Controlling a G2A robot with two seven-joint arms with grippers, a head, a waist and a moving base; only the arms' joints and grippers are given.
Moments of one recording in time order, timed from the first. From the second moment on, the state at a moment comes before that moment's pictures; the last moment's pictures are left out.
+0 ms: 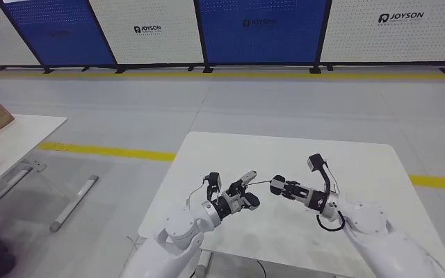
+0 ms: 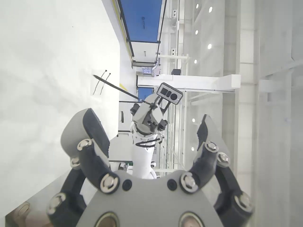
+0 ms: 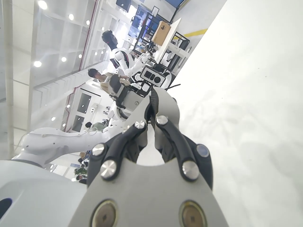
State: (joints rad) left arm 1.55 -1.18 -1.20 -1.84 -0.49 0.12 -0.34; right arm -1.02 -1.06 0.84 -1.39 0.37 -0.34 0.74
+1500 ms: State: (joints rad) left arm 1.52 -1.20 -1.19 -1.81 -0.62 0.05 -0.22; right arm -1.08 -1.09 0.84 -1.44 0.38 -0.34 0.58
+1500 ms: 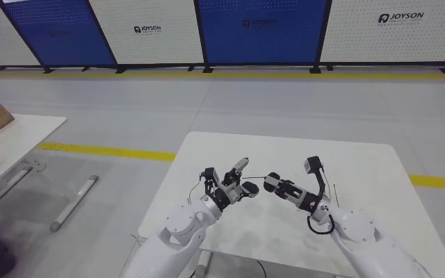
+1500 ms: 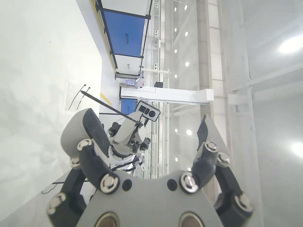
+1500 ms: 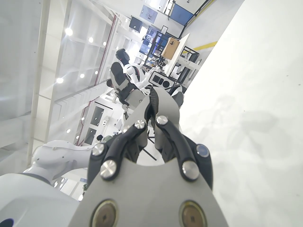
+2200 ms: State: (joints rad) left arm 1.48 -1.21 -1.15 -1.73 -0.53 -0.04 -0.19; right arm -1.08 -1.09 0.84 -1.44 0.38 -0.34 0.58
